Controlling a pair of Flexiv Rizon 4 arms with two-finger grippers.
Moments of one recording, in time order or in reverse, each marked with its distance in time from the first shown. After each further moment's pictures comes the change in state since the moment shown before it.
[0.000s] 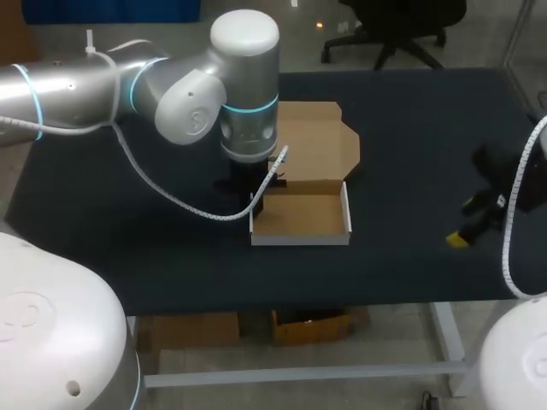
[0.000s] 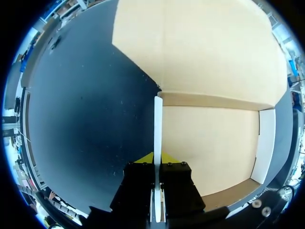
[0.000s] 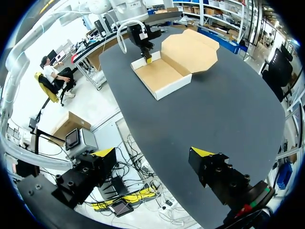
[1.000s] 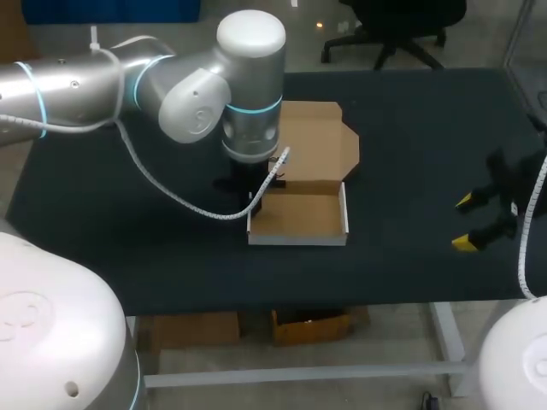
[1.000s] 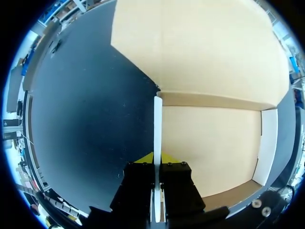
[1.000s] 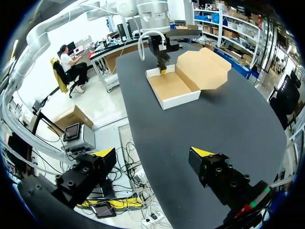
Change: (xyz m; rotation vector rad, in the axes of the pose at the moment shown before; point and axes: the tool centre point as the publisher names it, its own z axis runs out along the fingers) left arm -0.005 -0.003 0.000 0.011 -0.037 0.018; right arm -0.003 0.002 0.003 -0.134 0.051 -0.195
